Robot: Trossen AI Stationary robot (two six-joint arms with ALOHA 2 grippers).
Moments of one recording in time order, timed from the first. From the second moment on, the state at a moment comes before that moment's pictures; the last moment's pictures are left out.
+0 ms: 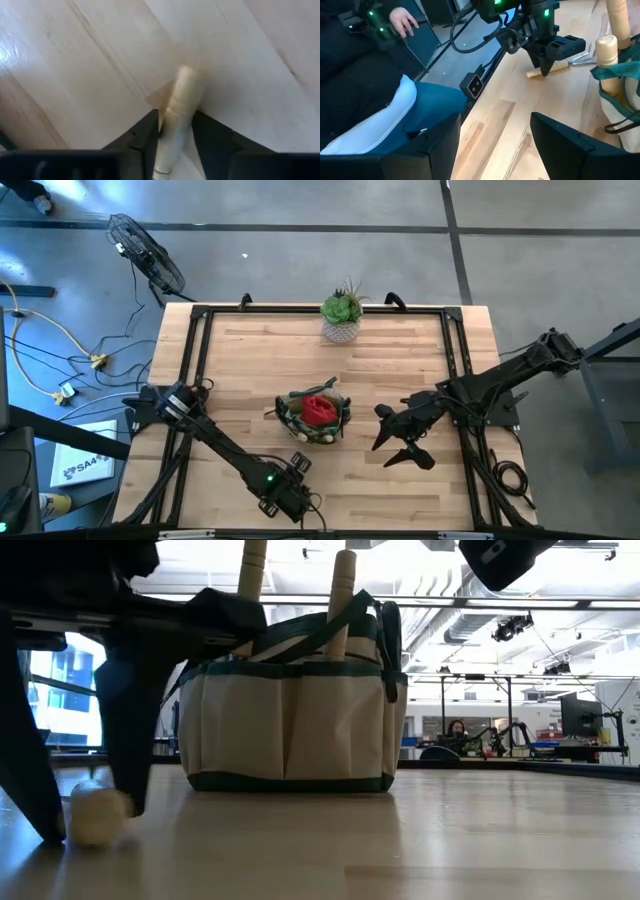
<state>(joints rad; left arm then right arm) -0.64 2.11 1.51 -0.74 -0.22 0.02 0.38 1.15 0.75 -0.06 -0.32 0.24</state>
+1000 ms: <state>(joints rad) -0.76 2.12 1.93 -1.29 -0.54 -0.73 0.61 1.38 0.75 0.18 0.36 -0.11</state>
